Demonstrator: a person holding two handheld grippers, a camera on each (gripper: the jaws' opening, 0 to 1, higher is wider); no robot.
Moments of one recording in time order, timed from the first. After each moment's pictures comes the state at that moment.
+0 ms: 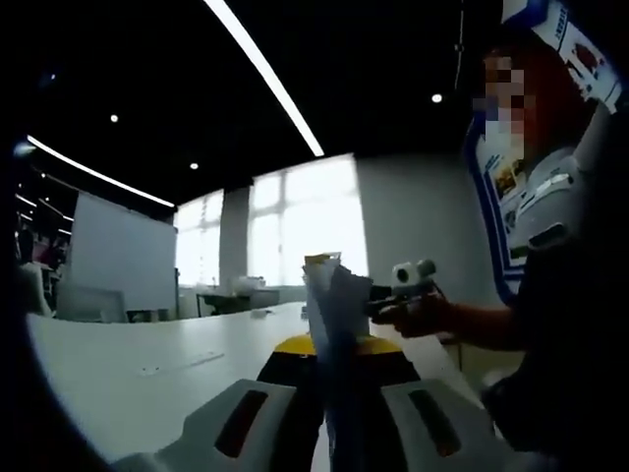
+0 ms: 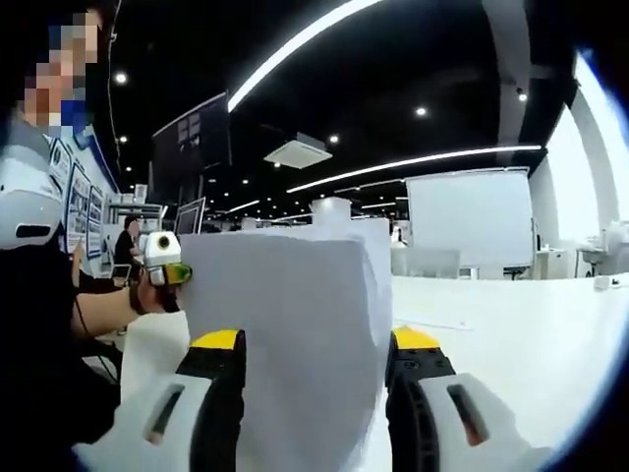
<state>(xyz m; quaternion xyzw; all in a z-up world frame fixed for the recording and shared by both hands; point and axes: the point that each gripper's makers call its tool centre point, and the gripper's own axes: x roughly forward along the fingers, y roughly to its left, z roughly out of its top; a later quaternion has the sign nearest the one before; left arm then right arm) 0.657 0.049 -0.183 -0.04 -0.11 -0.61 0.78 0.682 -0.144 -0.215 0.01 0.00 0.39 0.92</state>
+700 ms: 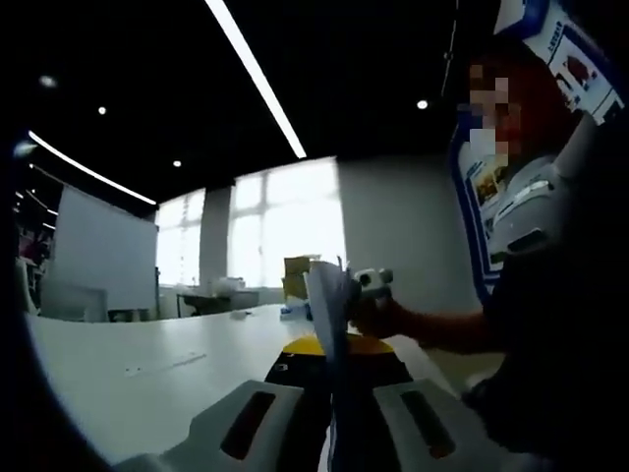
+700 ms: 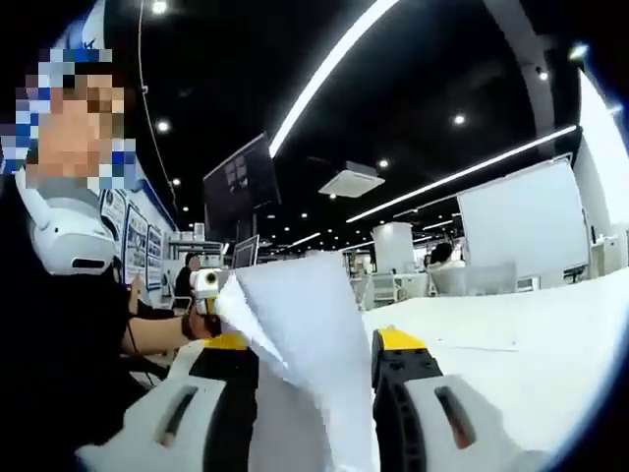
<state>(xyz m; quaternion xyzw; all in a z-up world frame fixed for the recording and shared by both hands) 0.646 0.051 -0.183 -0.05 -0.11 -0.64 0.75 0.683 -0.153 -0.194 0.06 -0.05 0.51 0.86</state>
